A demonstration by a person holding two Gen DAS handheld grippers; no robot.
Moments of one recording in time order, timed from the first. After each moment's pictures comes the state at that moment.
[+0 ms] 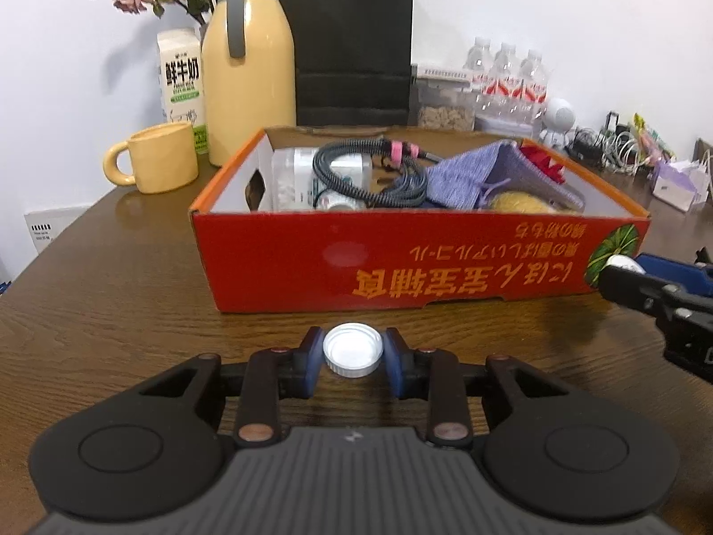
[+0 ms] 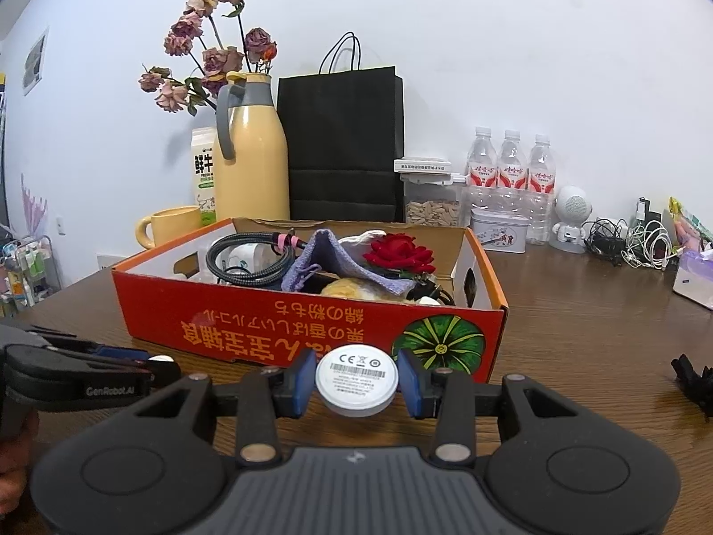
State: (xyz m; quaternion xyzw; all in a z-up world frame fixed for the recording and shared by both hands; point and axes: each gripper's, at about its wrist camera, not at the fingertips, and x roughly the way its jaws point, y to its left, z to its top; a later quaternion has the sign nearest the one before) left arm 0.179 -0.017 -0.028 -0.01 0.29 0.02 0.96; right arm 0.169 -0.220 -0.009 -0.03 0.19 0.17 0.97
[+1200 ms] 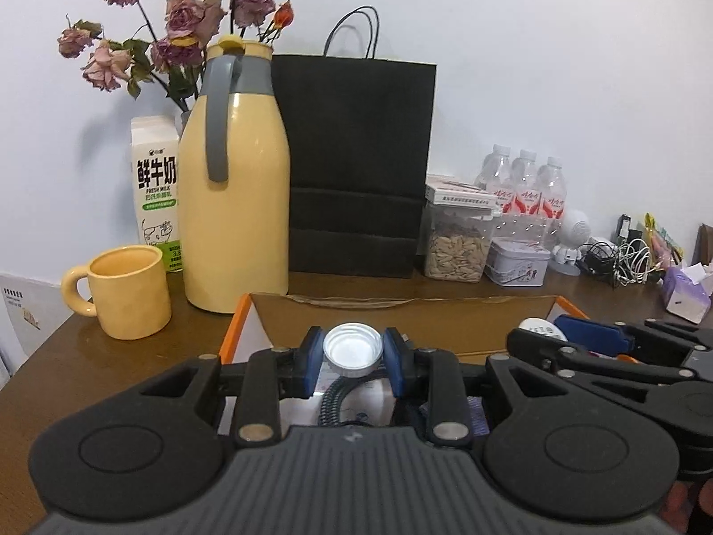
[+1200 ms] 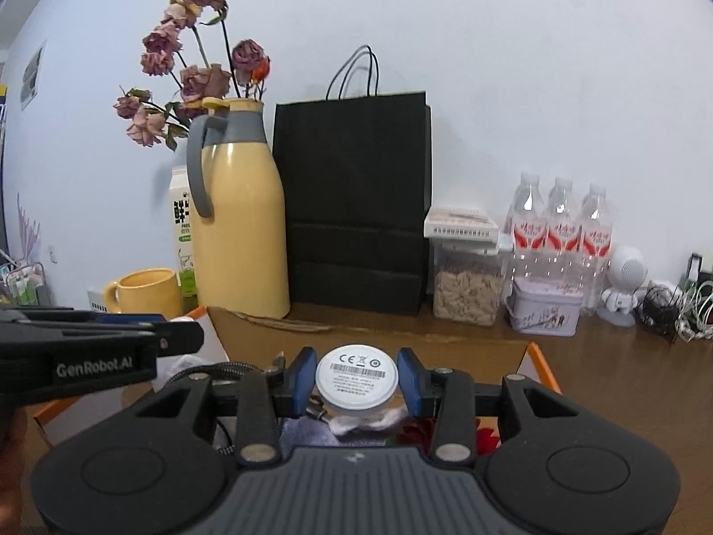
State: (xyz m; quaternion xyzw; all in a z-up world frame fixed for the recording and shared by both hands) left arm 0.296 0.013 0.033 -0.04 0.19 0.01 0.98; right arm 0.316 -0.163 0.031 -0.02 0.17 0.18 0.97
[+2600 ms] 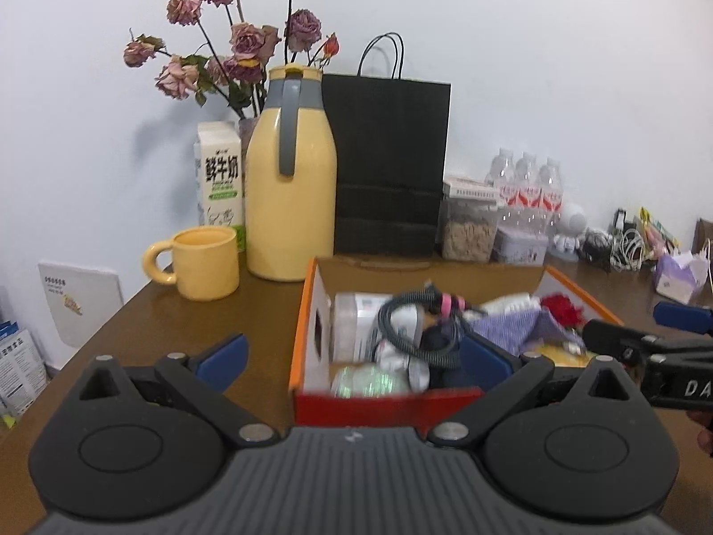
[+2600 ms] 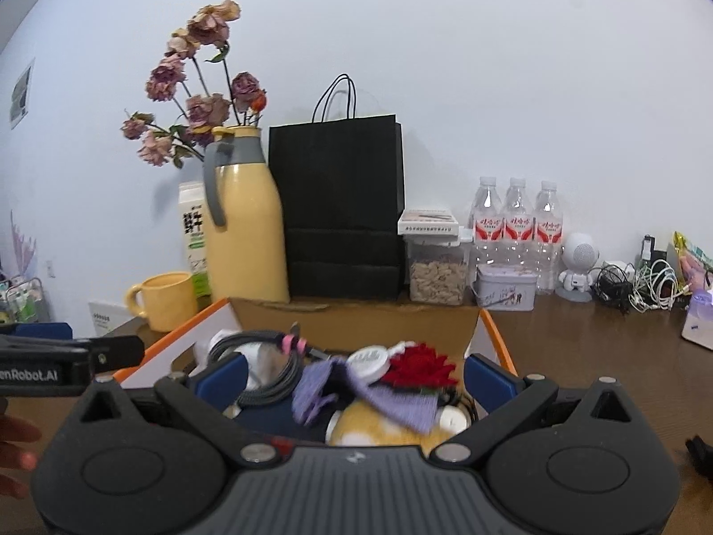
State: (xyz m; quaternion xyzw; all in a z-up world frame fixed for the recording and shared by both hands) left arm 0.175 0.031 0.045 -0.03 0.20 0.03 0.98; right arm 0.202 -0.189 0.048 0.00 0.16 0.15 0.98
